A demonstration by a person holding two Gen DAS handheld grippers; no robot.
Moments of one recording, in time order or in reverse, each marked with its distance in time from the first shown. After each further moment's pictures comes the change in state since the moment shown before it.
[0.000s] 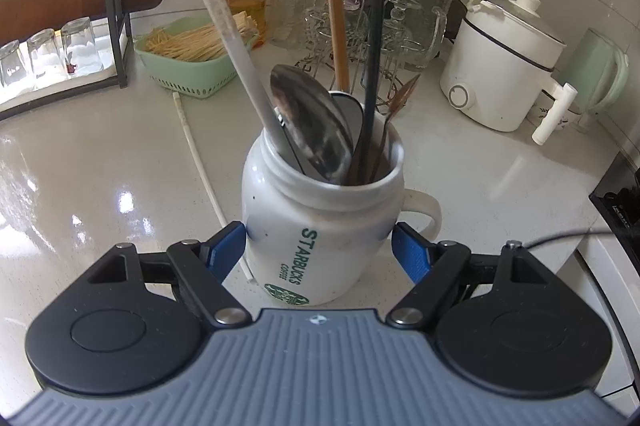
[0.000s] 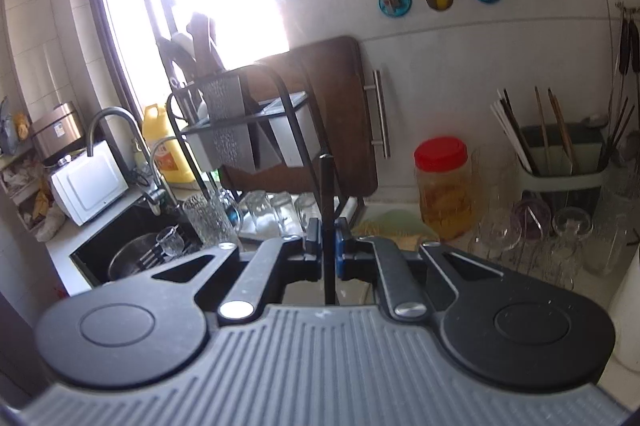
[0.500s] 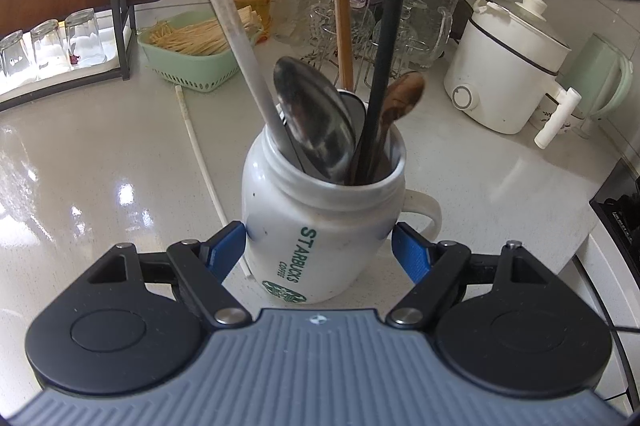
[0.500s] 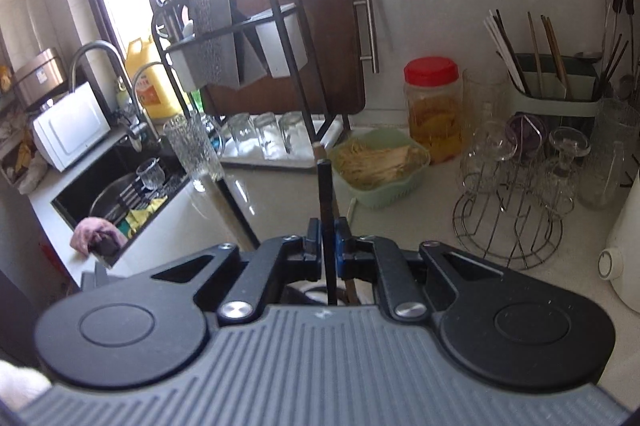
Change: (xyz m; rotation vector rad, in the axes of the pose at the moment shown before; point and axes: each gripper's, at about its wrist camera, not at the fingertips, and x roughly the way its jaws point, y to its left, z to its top) left arm 0.000 0.001 0.001 -0.026 0.014 0.003; right arm 0.010 0.007 -0.058 -0.025 0.146 -0.047
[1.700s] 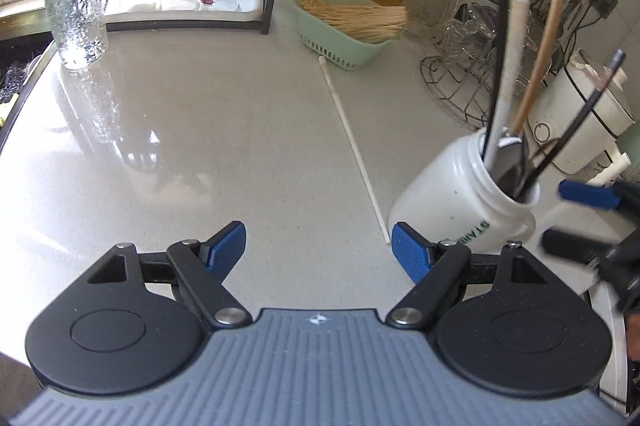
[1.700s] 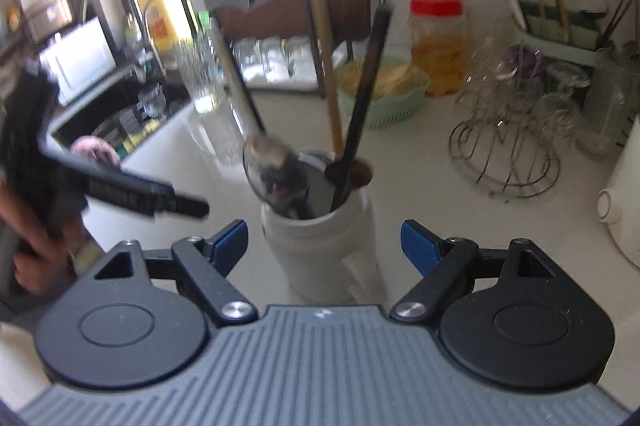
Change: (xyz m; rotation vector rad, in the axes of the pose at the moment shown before) left arm -0.061 0.109 0.009 -0.251 0.115 0.114; right arm 0.011 -0.004 -0.069 -0.093 0.142 -0.001
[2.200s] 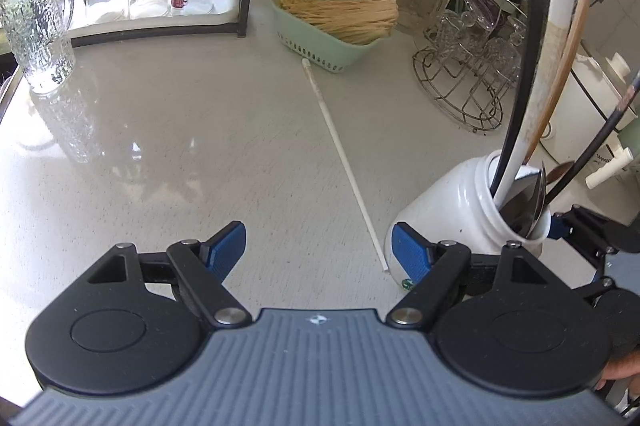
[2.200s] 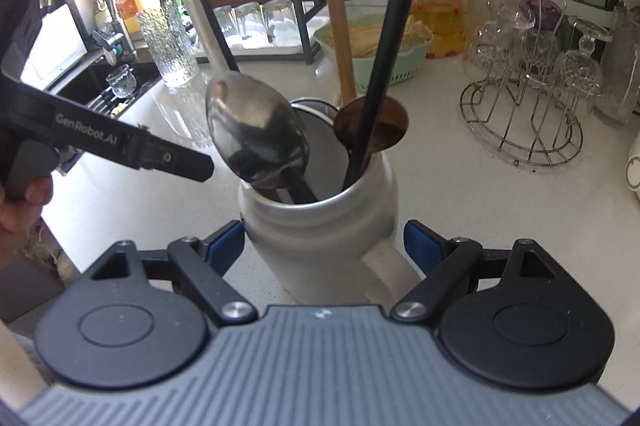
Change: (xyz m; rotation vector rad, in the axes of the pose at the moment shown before) left arm 0.033 -0.006 0.031 0.042 0.048 -0.029; right arm 0.051 0.009 -0.006 0.060 0.051 -0.059
